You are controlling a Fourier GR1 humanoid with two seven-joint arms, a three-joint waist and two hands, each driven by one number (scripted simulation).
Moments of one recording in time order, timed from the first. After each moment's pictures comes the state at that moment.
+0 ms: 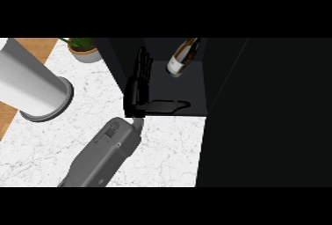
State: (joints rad) left arm -0.63 0.06 -0.44 -1.02 0.61 0.49 -0.49; right arm 0.24 -0.13 0.32 -2.51 -0.09 0.07 0.39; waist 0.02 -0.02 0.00
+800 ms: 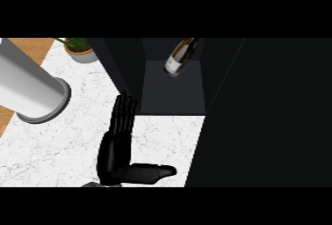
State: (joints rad) left arm -0.13 0.19 -0.63 -1.61 0.50 0.58 -0.47; right arm 0.26 -0.23 0.40 -2.51 -0.08 0.14 0.41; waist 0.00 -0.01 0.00
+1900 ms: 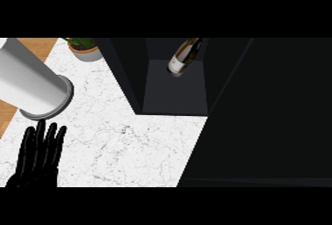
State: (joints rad) left arm 0.29 0.54 -0.42 -1.97 0.63 0.39 -0.53; right arm 0.09 -0.15 0.70 -2.47 -0.04 0.15 0.65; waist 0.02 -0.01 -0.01
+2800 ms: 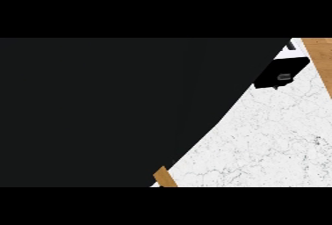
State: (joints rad) left arm 0.43 0.70 -0.14 -2.00 0.84 0.10 -0.54; right arm -0.53 -0.06 0.82 -2.17 -0.10 -0.32 0.71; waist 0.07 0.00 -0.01
